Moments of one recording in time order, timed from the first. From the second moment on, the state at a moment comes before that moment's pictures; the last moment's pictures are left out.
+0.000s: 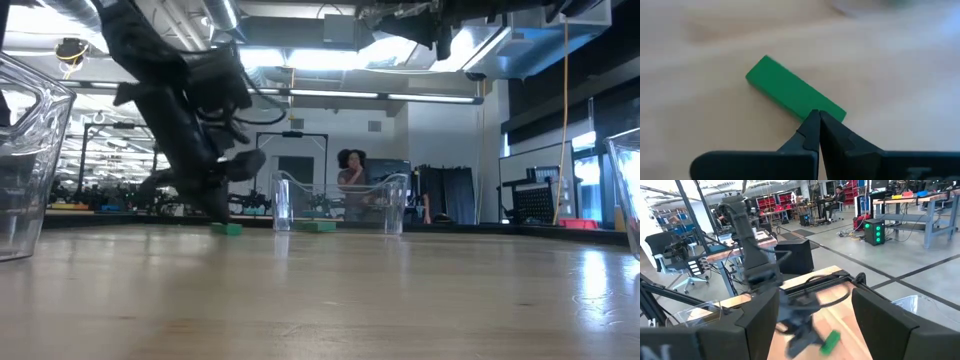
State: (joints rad) left arm 0.13 1.60 0.65 -0.17 -0.52 -1.10; right arm -0.02 1.11 0.72 0.38 0.27 0.22
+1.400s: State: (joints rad) left arm 0.03 1.57 0.91 -0.21 0.11 0.01; right arm -0.02 1.11 0.72 0.38 0.27 0.21
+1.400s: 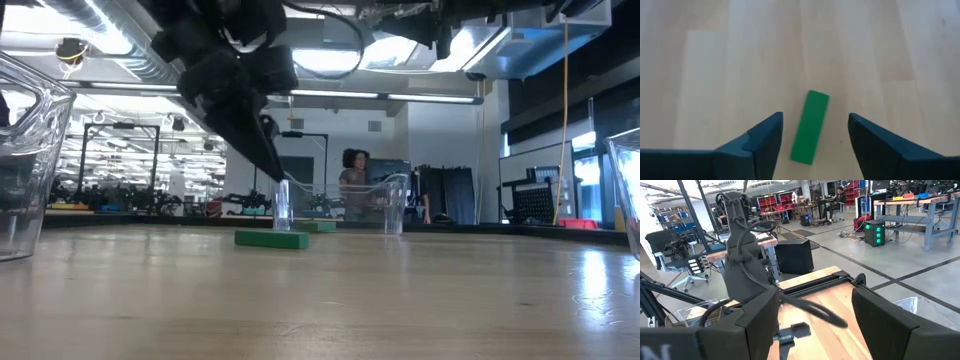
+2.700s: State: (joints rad) left arm 0.22 1.53 0.90 -0.33 0.00 0.09; right arm -0.02 1.11 0.72 0.37 0.27 0.17
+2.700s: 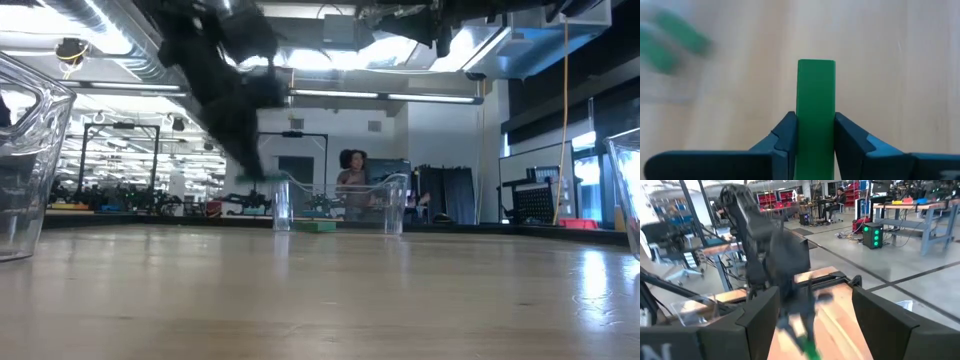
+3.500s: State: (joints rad) left arm 0.16 1.18 0.58 0.66 -0.06 -0.39; right arm -0.02 1.11 0.72 0.38 0.26 0.19
